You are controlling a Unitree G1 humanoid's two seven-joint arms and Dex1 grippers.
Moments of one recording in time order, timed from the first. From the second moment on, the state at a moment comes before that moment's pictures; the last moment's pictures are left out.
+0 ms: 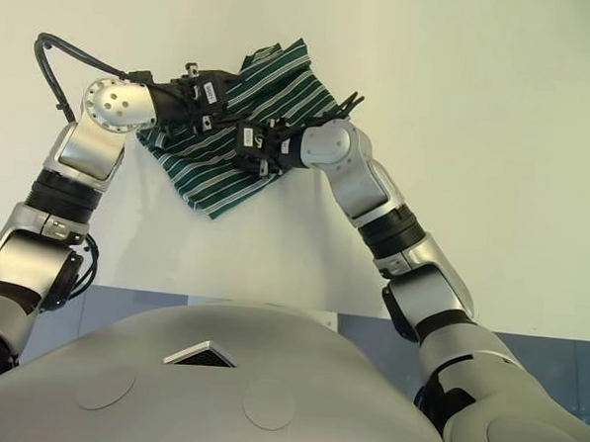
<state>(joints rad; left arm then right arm) -0.42 0.45 -0.39 0.32 0.23 -0.07 -0.79 -0.37 -0.30 0.57 0.10 -0.18 0.25 0.90</state>
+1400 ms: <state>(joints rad) -0.32 0.66 -0.27 -0.15 -0.11 0.12 -1.06 -0.33 -0.76 0.40 0.14 -0.28 -0.21 0.86</state>
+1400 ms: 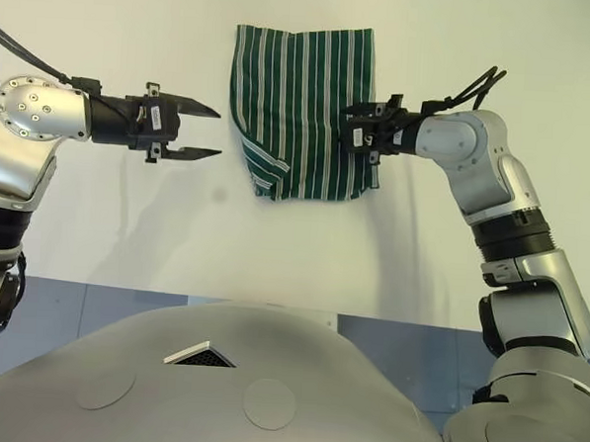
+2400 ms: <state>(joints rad) -0.13 0.82 -0.29 0.08 0.13 -0.65 -1.03 -0.09 -1.06 0.14 0.26 -0.20 -0.59 0.97</state>
